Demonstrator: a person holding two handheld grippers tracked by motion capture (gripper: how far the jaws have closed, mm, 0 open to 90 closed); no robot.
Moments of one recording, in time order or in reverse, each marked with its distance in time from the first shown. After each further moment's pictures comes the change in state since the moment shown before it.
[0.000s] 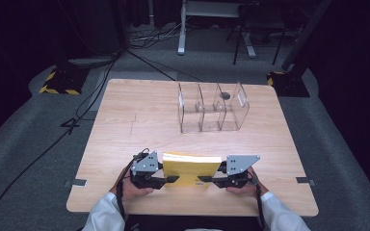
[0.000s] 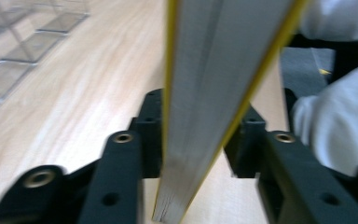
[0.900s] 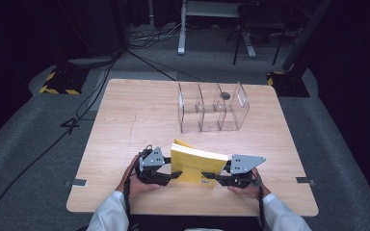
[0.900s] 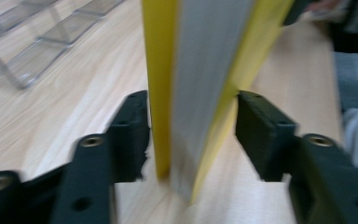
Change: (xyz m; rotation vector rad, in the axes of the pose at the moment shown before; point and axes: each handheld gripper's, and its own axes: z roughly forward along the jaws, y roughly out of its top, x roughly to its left) left arm 0.011 -0.002 0.016 0.043 0.091 -0.069; right arm 0.002 0.001 -0.012 -0.003 -0.102 0.037
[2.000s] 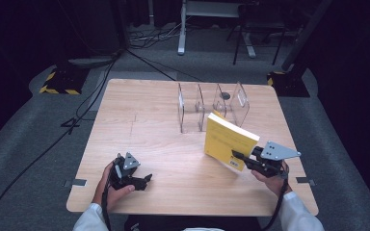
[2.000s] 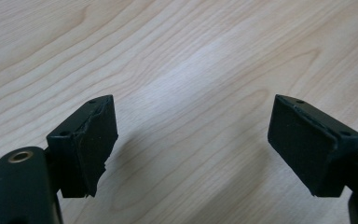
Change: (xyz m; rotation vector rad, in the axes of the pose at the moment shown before) left arm 0.014 -0.064 -0.040 0.230 0.400 -0.275; right arm -0.036 -0.014 -0.075 -0.023 -0.360 0.119
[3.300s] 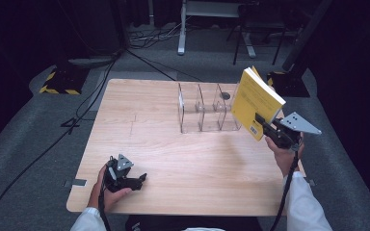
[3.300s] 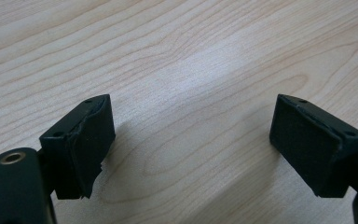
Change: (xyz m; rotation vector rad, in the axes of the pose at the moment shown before) left arm 0.004 -0.014 -0.003 -0.012 0.053 -0.080; right arm -0.061 0.045 -0.008 -0.069 -0.422 0.081
